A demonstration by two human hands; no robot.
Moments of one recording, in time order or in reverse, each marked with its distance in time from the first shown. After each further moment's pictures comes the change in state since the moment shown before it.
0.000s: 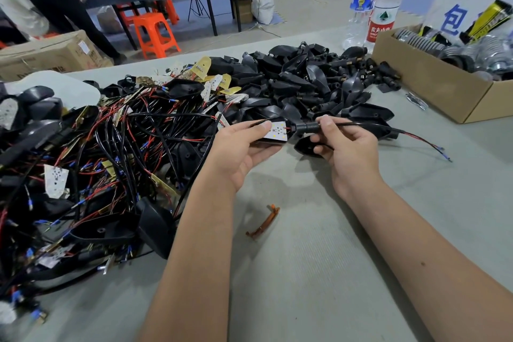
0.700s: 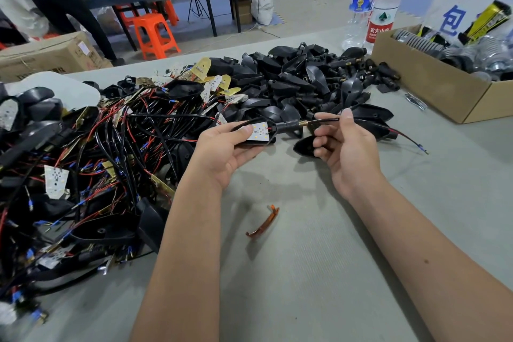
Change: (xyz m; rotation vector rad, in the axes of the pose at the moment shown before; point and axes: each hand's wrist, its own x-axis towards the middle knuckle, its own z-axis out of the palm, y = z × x) left_hand 0.002 0.008 -0.020 0.023 0.099 0.012; right_hand 0.001 -0.005 -0.002 0.048 -0.094 0.065
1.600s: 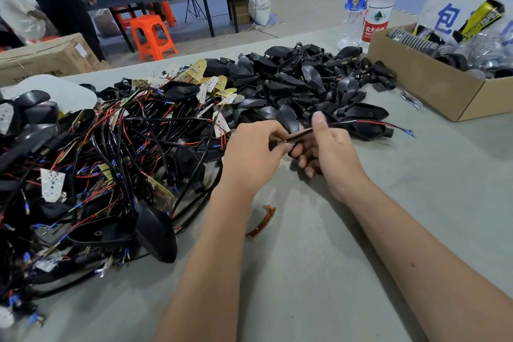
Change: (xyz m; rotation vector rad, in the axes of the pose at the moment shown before) left_hand -0.007 -0.024 0.038 1.147 -0.085 0.676; right_hand -0.007 0.003 0.008 -0.398 -0.151 -0.012
